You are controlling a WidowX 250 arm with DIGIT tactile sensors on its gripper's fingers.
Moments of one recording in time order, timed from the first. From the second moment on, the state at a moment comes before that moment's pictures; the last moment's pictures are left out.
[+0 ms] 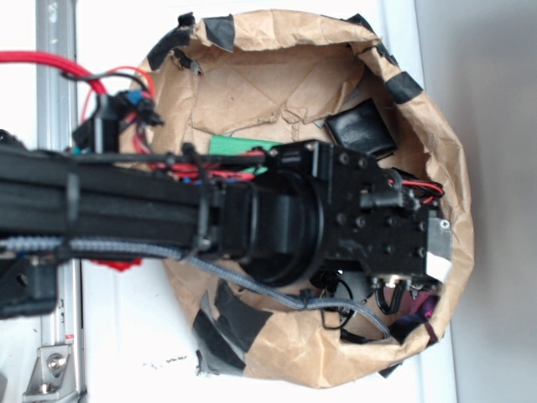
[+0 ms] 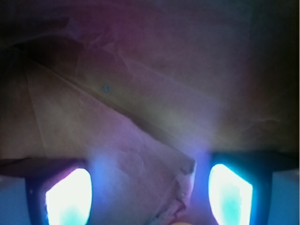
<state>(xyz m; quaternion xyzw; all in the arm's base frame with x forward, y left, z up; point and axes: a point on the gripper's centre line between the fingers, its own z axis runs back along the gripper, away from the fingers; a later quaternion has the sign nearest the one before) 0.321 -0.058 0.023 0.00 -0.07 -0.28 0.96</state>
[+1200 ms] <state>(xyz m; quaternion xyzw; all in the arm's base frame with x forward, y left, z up) 0.325 -0.022 0.017 0.01 -0.03 -0.22 0.97</state>
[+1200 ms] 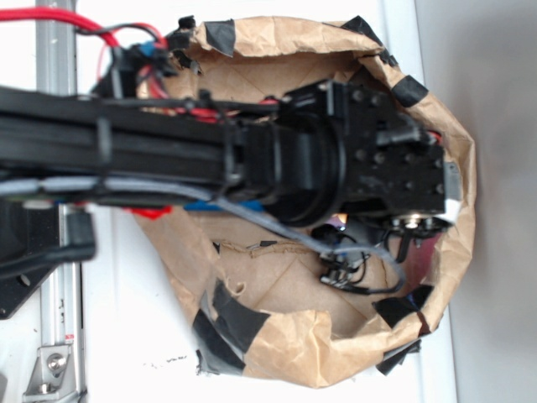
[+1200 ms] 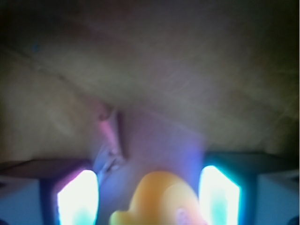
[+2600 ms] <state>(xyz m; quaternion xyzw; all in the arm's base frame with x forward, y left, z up) 0.314 -0.050 0.103 -0.03 -0.08 -0.20 0.98</state>
